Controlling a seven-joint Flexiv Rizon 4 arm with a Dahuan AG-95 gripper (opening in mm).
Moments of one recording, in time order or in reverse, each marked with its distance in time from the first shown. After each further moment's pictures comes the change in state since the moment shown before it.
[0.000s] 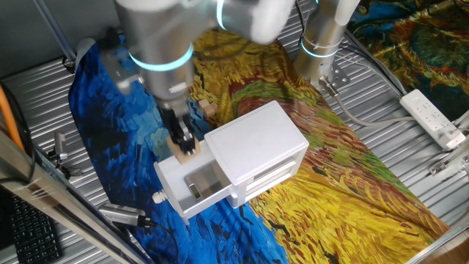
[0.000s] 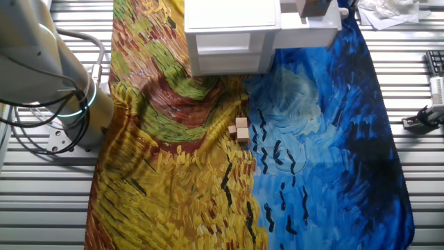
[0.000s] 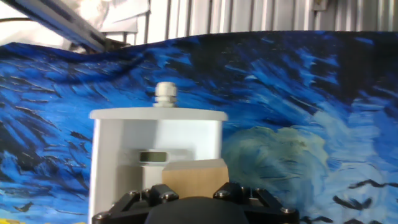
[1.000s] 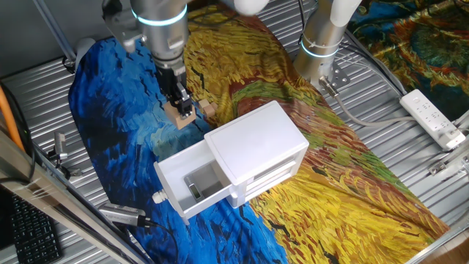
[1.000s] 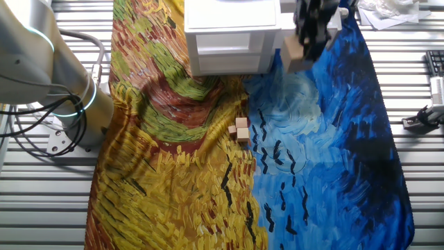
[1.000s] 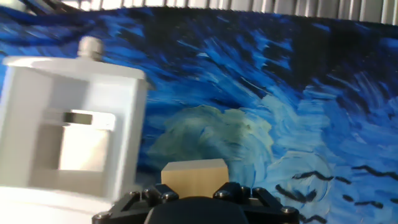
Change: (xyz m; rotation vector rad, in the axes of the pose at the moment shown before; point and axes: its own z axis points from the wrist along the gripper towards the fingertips) arm 0.047 -0.113 0.051 0.022 -0.011 -0.090
